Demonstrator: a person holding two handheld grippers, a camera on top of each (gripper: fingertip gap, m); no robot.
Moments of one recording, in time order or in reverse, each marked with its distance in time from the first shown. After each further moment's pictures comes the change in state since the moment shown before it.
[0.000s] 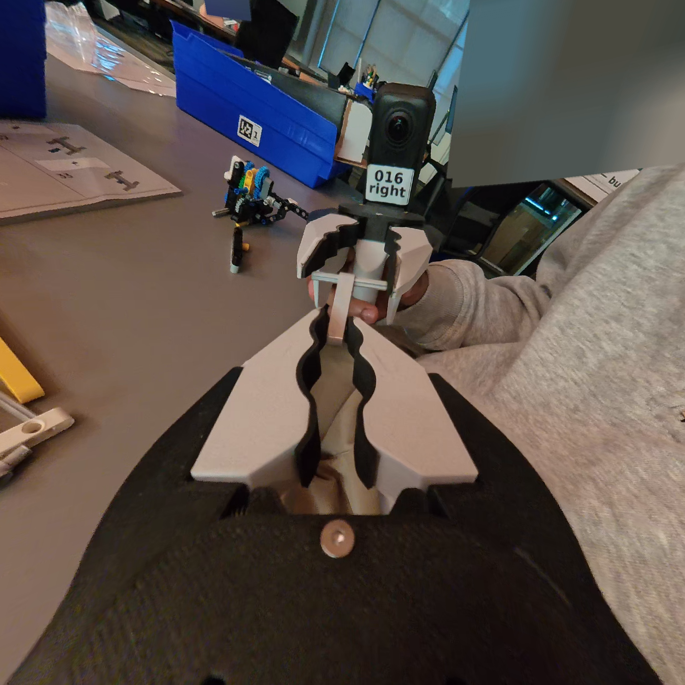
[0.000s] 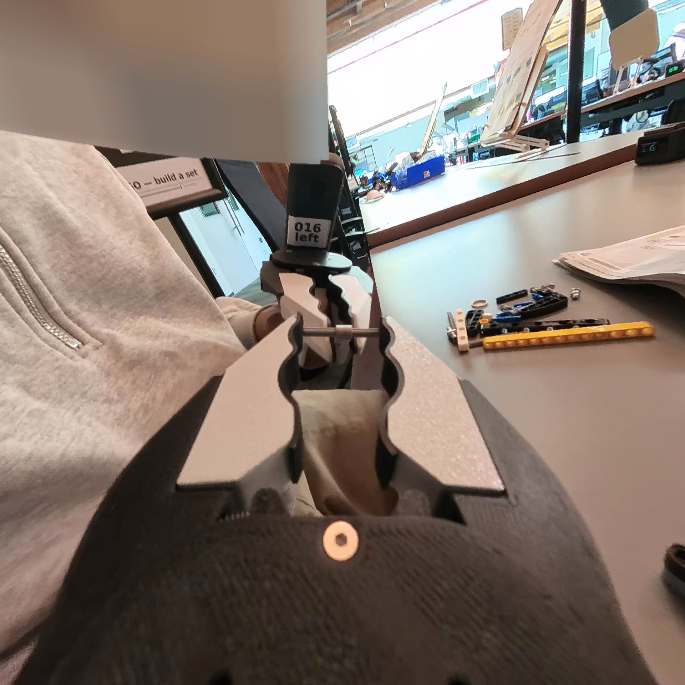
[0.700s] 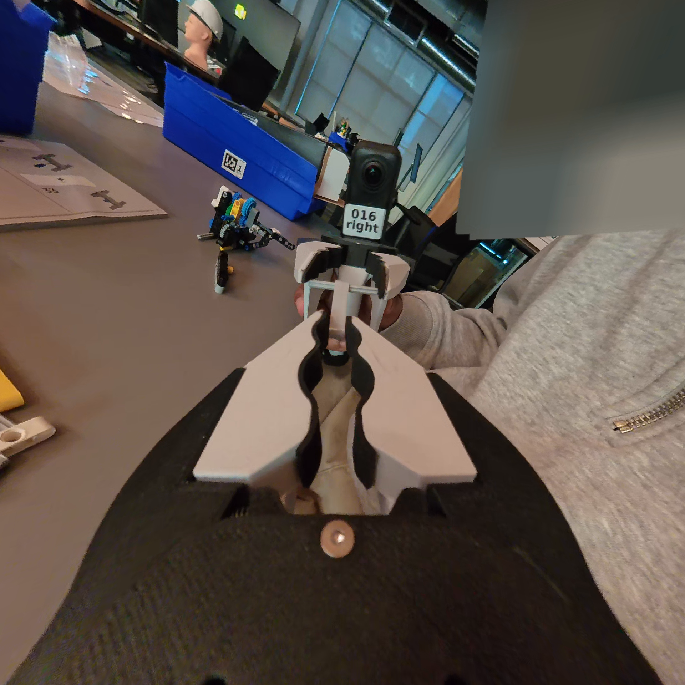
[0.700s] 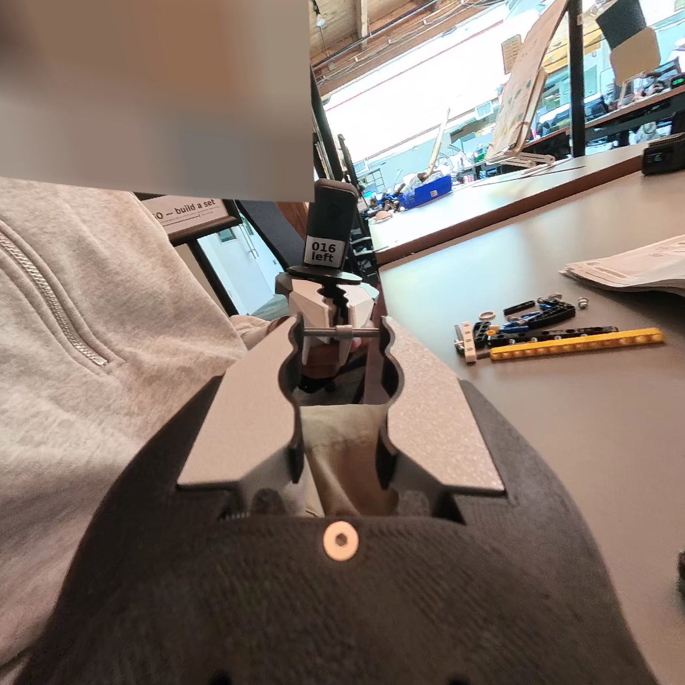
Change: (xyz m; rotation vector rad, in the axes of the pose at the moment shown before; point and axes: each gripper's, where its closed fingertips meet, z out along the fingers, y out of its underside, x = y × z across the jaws) left arm 0.006 -0.016 -0.009 0.100 0.081 -0.078; right arm -0.001 -0.011 -0.002 0.062 -0.028 0.043
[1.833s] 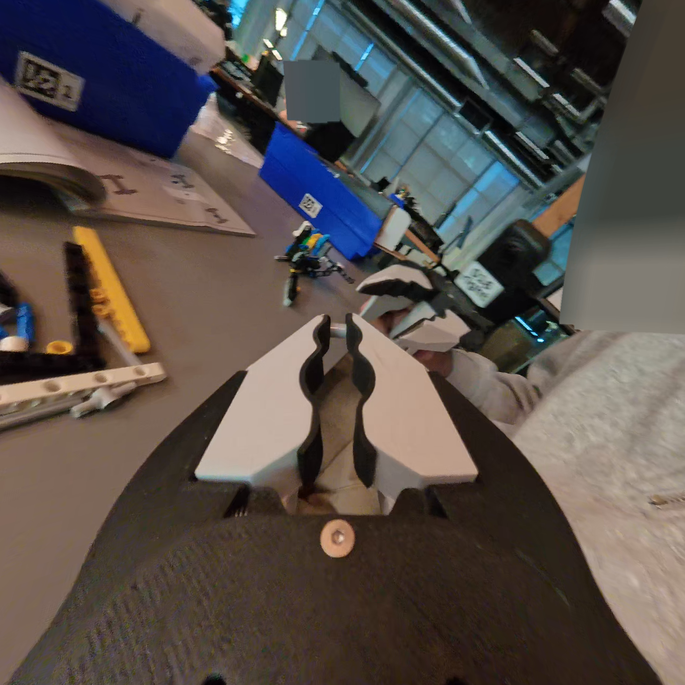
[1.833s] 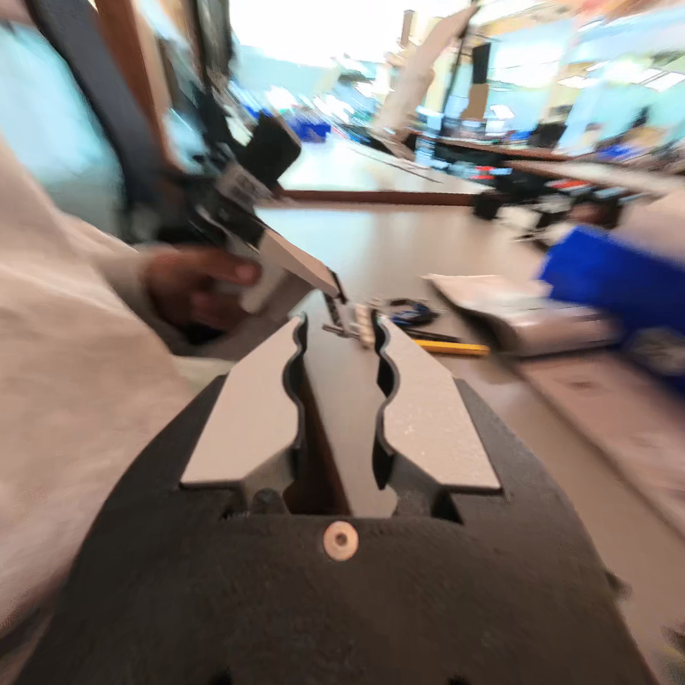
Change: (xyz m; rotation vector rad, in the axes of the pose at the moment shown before) left arm -0.039 -0.017 -0.025 0.142 -0.182 -0.137; right arm 0.023 0.009 0.008 -0.195 0.369 -0.473
